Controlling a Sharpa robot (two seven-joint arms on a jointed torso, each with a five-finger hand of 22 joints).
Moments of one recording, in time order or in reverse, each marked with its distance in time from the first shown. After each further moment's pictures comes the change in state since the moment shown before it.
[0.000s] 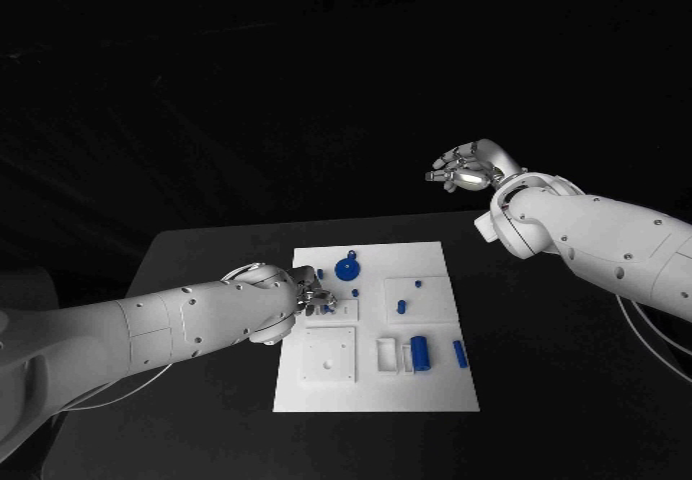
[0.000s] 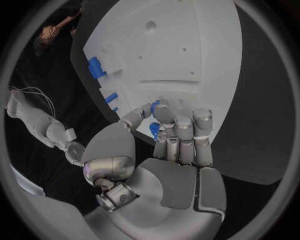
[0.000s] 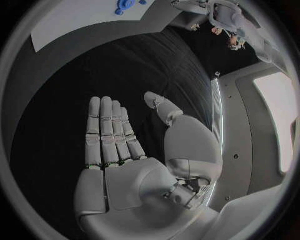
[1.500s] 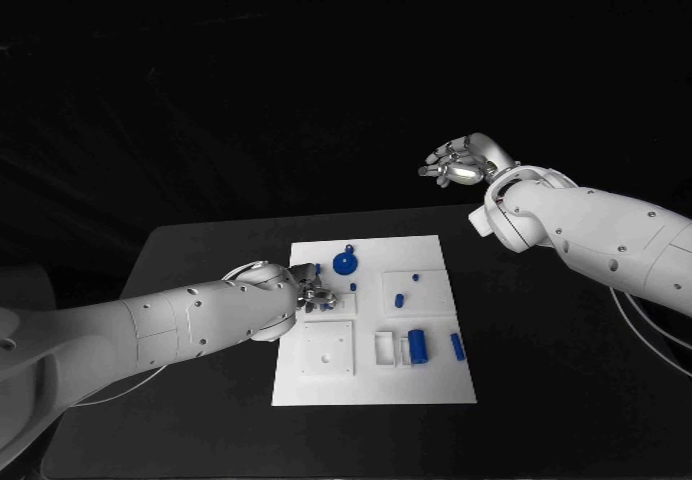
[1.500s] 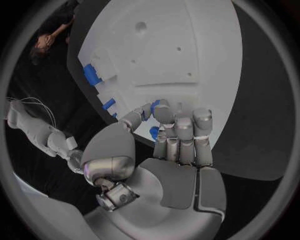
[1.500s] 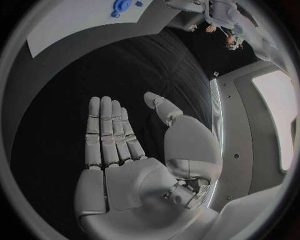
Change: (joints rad) left arm -0.021 0.027 0.002 -0.035 -0.063 0.008 0.015; left_hand 0.000 0.000 0.004 -0.001 0.000 0.004 -0.002 -0.001 0.001 0.005 -0.001 0.000 0.000 0.003 -0.003 0.000 0.001 -0.001 0.000 0.001 0.000 0.000; right arm 0.000 0.008 0.000 0.004 0.004 0.015 0.001; right_hand 0.004 0.004 0.000 0.000 -0.004 0.000 -0.001 0.003 -0.006 0.004 0.003 -0.012 -0.027 0.007 0.006 -0.016 -0.004 -0.002 0.004 0.004 -0.012 -0.005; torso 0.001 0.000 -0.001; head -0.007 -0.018
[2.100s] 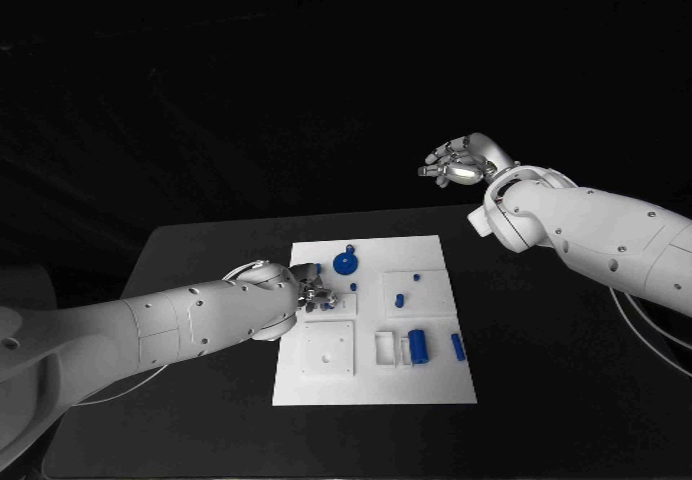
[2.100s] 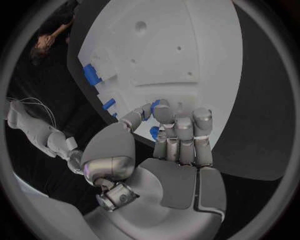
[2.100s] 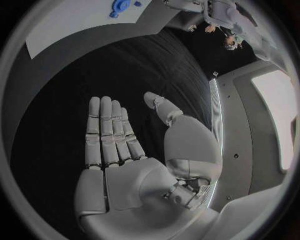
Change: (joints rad) left arm -0.001 0.004 0.000 -0.007 0.000 0.001 0.005; left_hand 0.000 0.000 0.000 0.000 0.004 0.002 -0.001 0.000 0.001 0.000 0.000 0.000 0.001 0.000 0.000 -0.004 0.001 -0.004 0.000 0.000 0.000 0.000; right arm 0.000 0.001 0.000 0.004 0.000 0.000 0.000; right_hand 0.000 0.000 0.000 0.000 0.000 0.000 0.000 0.000 -0.001 0.000 0.000 0.000 -0.002 0.000 0.000 0.000 0.000 -0.001 0.000 0.000 0.000 -0.001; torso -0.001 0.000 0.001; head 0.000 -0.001
